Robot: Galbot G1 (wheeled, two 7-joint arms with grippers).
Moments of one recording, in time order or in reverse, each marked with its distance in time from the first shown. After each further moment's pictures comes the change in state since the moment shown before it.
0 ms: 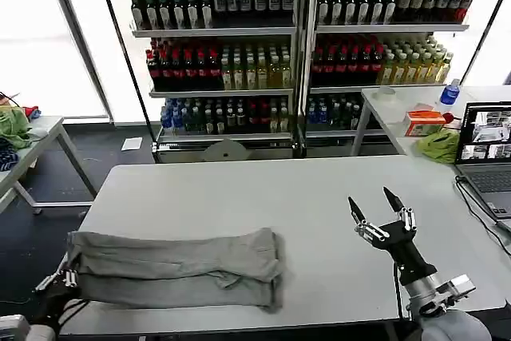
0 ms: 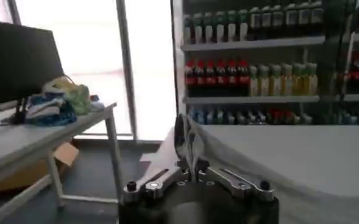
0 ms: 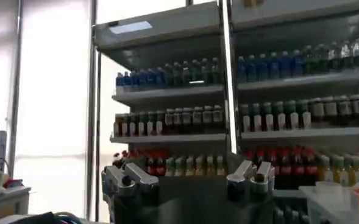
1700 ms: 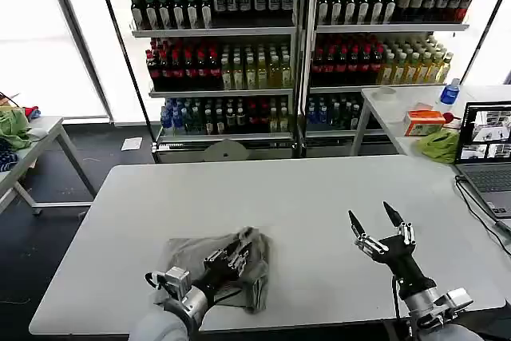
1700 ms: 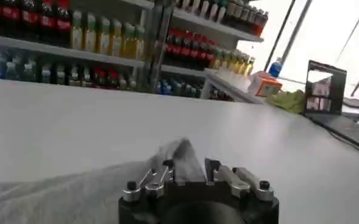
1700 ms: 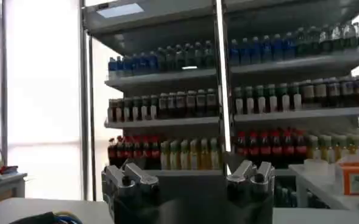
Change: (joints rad) left arm -0.364 0.088 0.836 -0.005 -0.151 0.213 -0.180; right arm -0.070 0.041 0.016 0.001 -0.029 -0.015 -0.004
